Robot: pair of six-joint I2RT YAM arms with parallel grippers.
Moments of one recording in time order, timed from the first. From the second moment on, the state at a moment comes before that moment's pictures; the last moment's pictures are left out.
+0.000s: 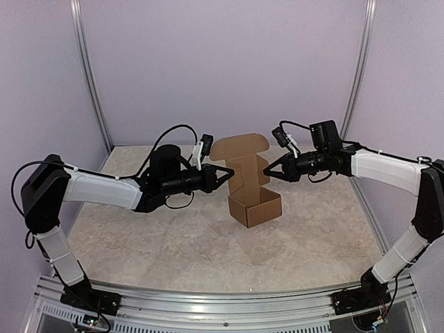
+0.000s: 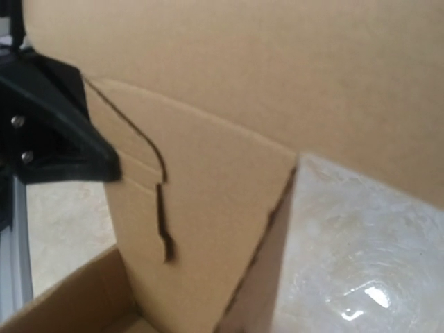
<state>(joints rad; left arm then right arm) -0.80 1.75 1.01 0.61 0.33 -0.47 0.44 1.54 1.13 -0.19 -0.78 -0.05</state>
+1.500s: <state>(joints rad) -0.70 1.64 0.94 0.67 0.76 -0.41 0.24 1.46 1.16 -0.49 -1.02 -0.39</state>
